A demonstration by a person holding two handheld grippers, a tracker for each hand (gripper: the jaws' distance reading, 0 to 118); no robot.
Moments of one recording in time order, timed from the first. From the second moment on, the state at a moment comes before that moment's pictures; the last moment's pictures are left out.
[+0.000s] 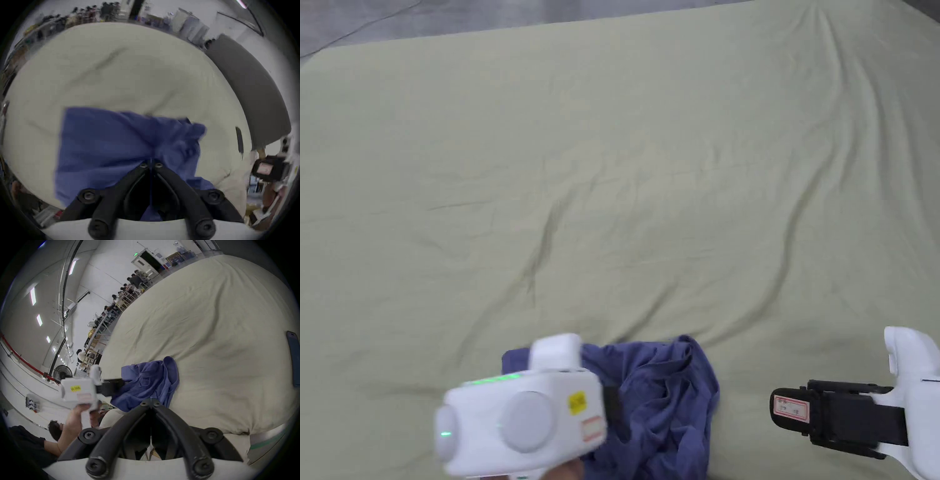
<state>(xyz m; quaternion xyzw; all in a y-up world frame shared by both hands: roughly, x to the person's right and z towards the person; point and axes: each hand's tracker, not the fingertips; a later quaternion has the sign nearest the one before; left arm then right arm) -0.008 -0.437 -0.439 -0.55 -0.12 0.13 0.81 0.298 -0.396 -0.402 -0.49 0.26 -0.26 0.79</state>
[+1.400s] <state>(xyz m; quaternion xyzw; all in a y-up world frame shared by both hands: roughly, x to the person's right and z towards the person) -0.203 -0.458 -0.463 -0.54 -0.15 0.30 0.77 0.228 -0.538 -0.490 -0.62 0.21 -0.40 0.64</state>
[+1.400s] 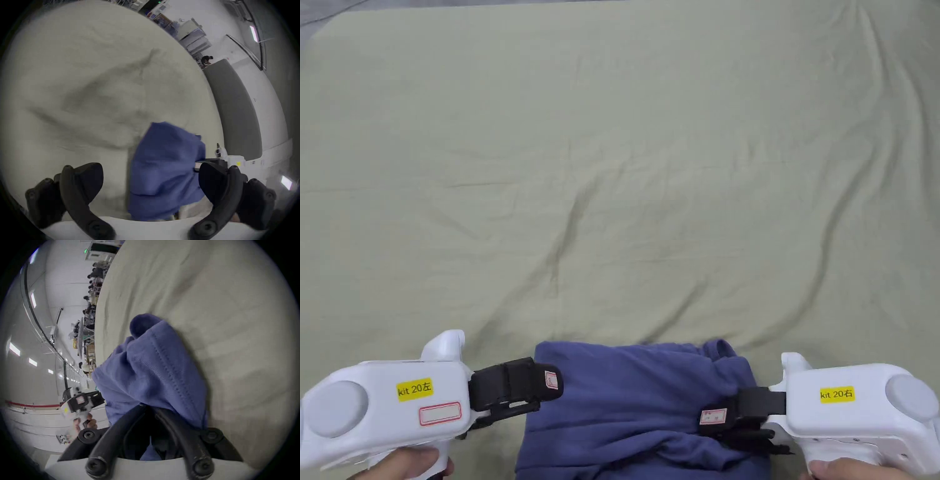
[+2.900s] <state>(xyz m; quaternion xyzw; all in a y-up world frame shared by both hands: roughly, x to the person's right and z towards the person) -0.453 -0.396 -0.447 -0.63 0.07 0.12 0.77 -0.154 -0.386 -0.448 -0.51 0.45 -0.12 0.73</state>
